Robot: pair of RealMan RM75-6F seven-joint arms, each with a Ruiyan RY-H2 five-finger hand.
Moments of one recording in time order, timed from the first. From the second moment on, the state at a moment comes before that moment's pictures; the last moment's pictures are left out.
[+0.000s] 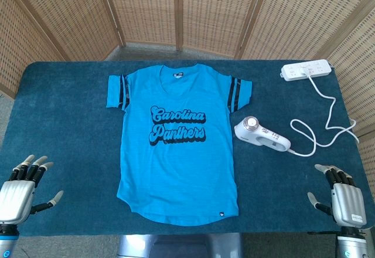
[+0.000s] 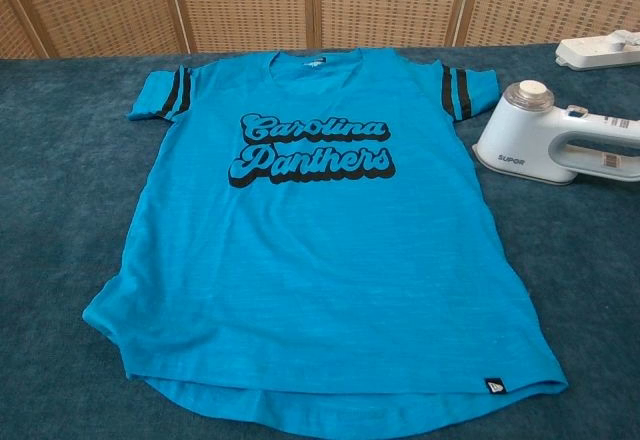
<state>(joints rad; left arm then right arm) -0.01 -1.18 0.03 -1.70 1.58 1.52 0.25 -0.02 -1.25 0.06 -1.64 -1.46 1.53 -0.05</state>
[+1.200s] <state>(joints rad) -0.14 -1.15 0.07 -1.80 1.61 1.26 0.48 -0.04 -1.22 0.06 -1.66 -1.47 1.57 -0.01</state>
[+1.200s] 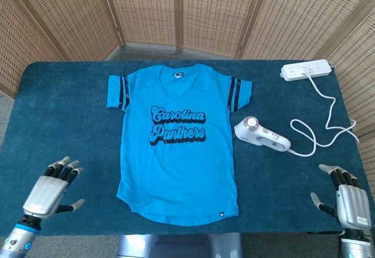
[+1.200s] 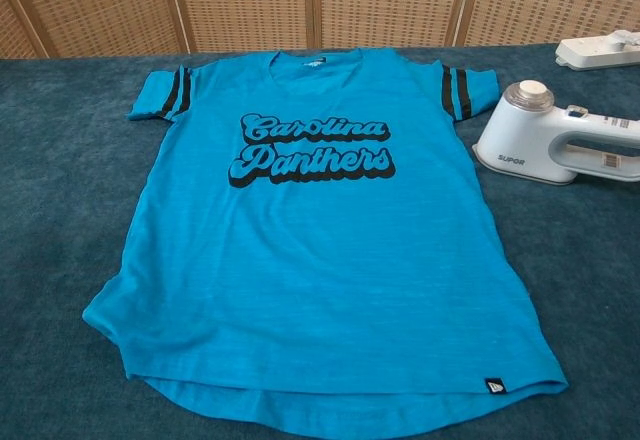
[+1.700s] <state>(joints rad) -0.21 -1.32 0.07 -1.77 1.59 1.16 0.70 -0.06 -1.22 0.06 -1.63 -1.48 1.59 0.05</state>
